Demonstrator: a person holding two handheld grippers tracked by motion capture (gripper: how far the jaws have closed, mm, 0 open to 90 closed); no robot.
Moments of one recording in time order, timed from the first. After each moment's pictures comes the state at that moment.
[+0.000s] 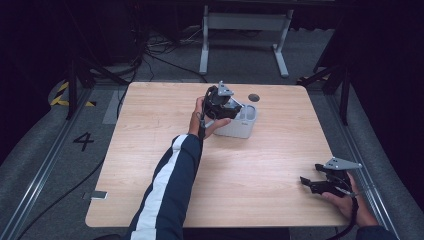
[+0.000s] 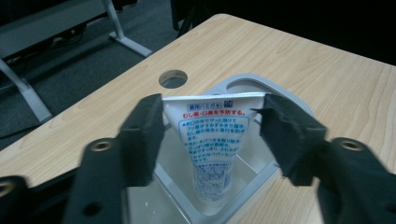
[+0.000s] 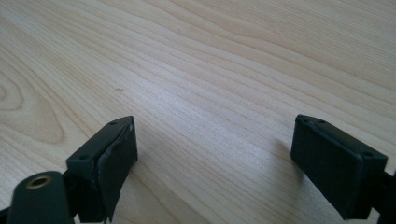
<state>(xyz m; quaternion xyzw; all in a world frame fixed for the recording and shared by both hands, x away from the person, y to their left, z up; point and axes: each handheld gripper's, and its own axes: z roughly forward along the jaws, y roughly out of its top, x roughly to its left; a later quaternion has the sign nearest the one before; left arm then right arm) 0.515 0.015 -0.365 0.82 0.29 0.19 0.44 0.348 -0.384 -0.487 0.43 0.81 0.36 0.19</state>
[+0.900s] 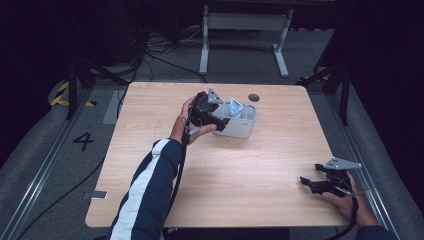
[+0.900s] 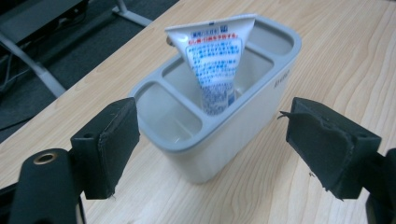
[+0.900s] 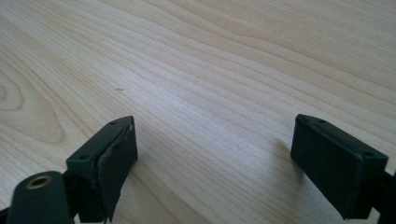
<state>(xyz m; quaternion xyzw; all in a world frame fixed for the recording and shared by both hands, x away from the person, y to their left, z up) 0.478 0.053 -0.353 0.87 0.27 0.21 0.37 0.348 -0.384 -0.487 0.43 0.81 0.36 0.18</state>
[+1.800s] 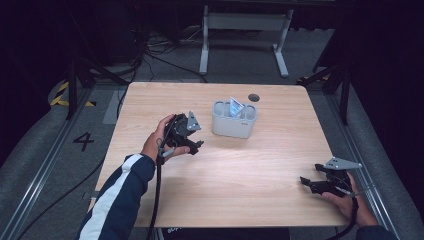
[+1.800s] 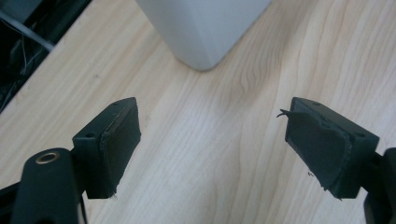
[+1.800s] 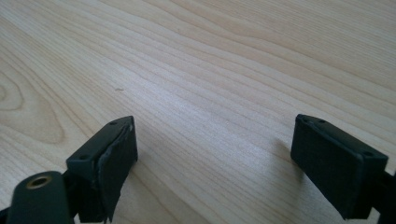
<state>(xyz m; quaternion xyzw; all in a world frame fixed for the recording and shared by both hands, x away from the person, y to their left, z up) 0.430 0.114 -0.385 0.91 0.22 0.23 0.27 0.348 -0.384 -0.487 0.43 0.81 0.36 0.18</state>
